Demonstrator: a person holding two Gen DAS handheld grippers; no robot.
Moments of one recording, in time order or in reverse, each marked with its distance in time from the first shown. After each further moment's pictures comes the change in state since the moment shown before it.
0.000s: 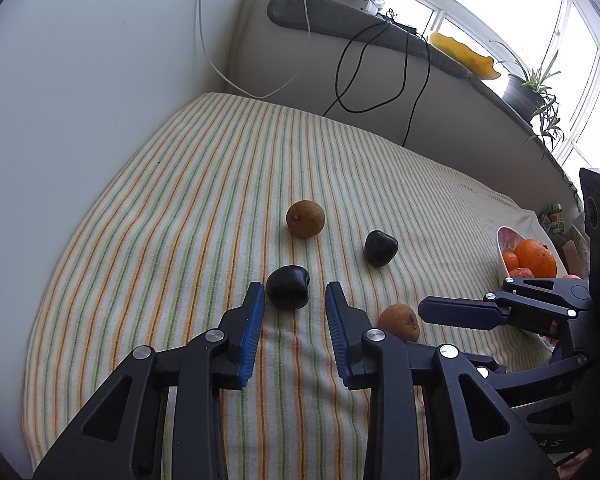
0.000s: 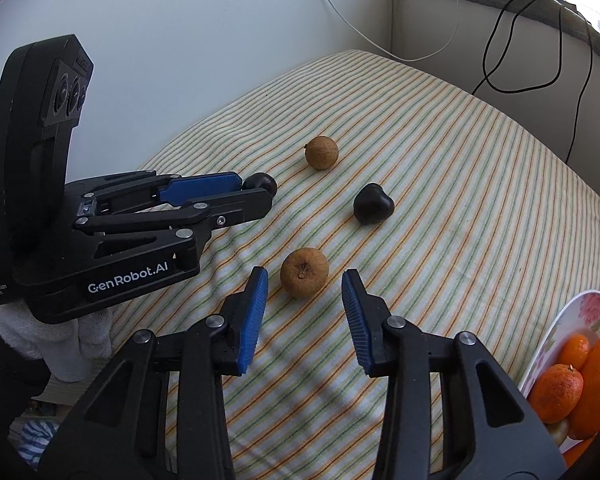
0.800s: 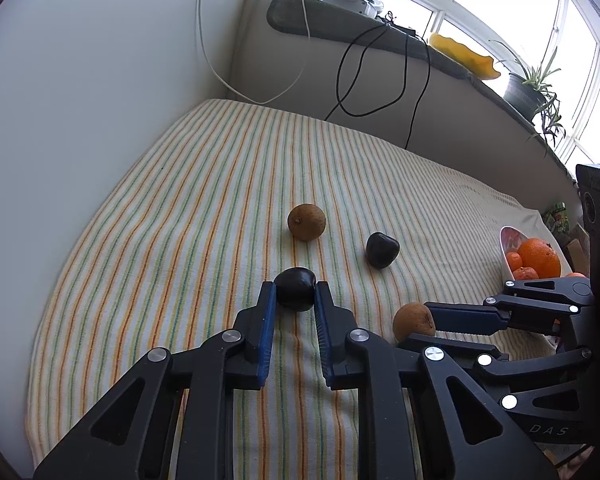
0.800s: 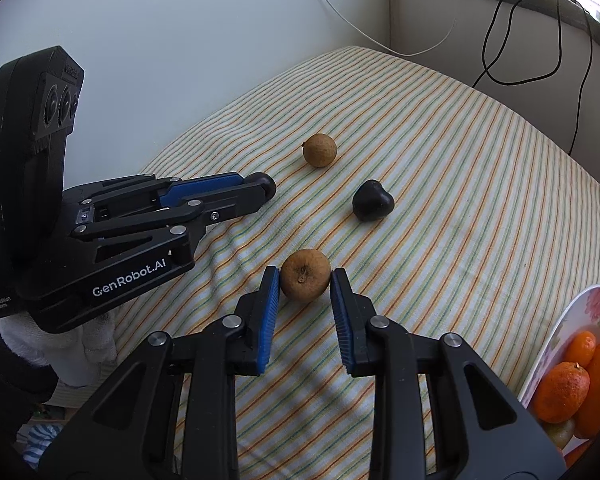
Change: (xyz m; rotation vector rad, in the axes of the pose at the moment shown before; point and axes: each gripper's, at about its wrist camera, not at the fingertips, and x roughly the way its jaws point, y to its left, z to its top) left arm -0.006 -0.002 -0.002 0.013 -0.023 0.018; right arm -0.002 -0.007 -0.003 0.026 -0.002 0.021
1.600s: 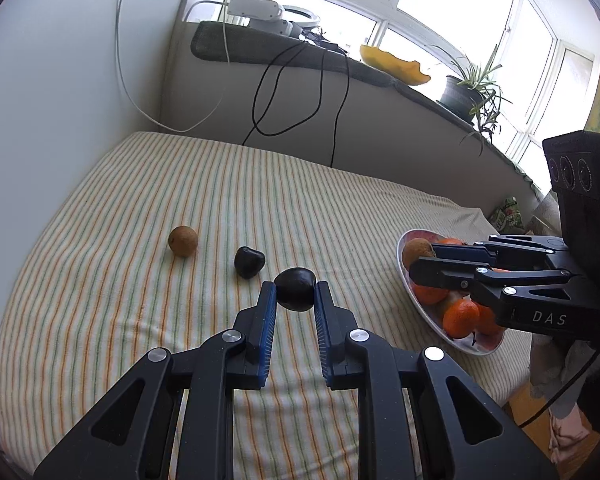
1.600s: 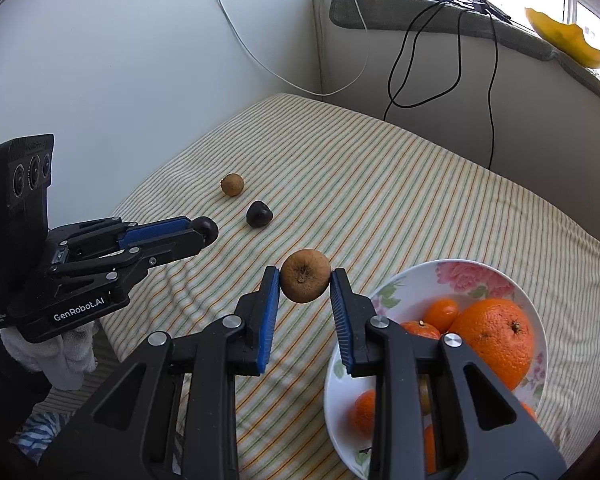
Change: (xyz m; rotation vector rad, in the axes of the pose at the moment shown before) left arm -0.026 -0.076 0.001 0.065 -0.056 -0.157; right arm -0.104 -0.065 -0.020 0.068 -0.111 -0.108
